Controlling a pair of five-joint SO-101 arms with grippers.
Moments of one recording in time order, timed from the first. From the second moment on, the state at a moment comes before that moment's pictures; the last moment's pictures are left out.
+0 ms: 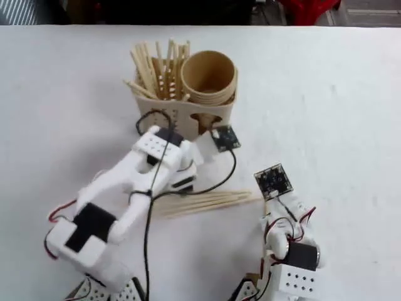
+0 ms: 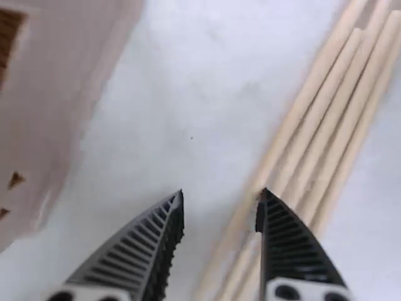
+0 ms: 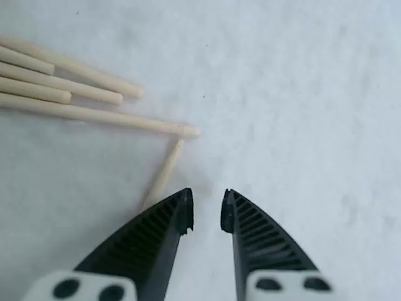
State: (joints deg) left arm 22.4 7.6 26.8 60.6 -37.5; right arm 9.7 -96.8 95.5 66.4 36.5
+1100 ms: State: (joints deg) left arm 25.5 2.7 29.5 64.1 -37.1; right arm 9.8 -96.8 95.5 66.4 36.5
